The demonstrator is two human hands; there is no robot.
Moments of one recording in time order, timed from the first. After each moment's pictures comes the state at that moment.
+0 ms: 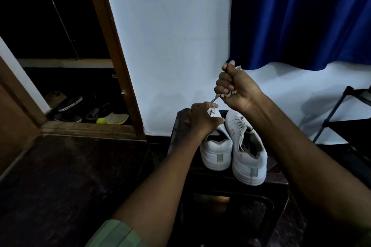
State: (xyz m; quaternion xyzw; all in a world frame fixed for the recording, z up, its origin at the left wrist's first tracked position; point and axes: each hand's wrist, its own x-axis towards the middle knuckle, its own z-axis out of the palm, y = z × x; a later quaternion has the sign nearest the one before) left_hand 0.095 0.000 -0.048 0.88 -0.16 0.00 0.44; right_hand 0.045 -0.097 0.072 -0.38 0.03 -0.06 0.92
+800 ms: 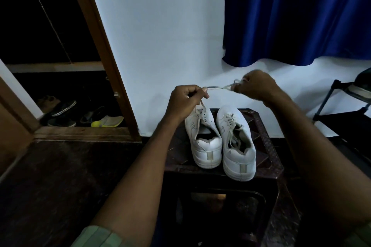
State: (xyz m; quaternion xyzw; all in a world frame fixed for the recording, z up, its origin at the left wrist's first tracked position) left_hand 0.097 0.036 0.012 0.76 -0.32 0.04 0.57; right_hand 0.016 -0.189 0.067 -0.94 0.19 -0.16 0.23
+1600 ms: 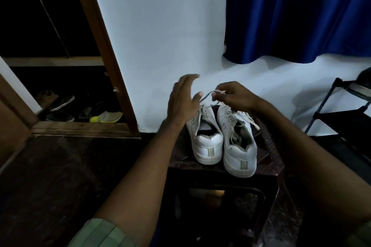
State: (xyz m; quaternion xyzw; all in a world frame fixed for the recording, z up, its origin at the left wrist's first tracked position) left_hand 0.112 0.031 -0.017 0.85 -0.30 0.20 0.39; right_hand 0.024 -0.151 0.033 -0.90 0.00 -0.08 0.42
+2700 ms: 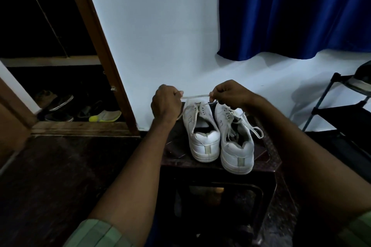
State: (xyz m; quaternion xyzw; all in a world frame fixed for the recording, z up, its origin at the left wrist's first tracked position) left_hand 0.120 0.053 -0.021 0.91 -0.12 0.20 0.33; right_hand 0.029 -0.156 0.024 -0.89 0.05 -0.04 0.46
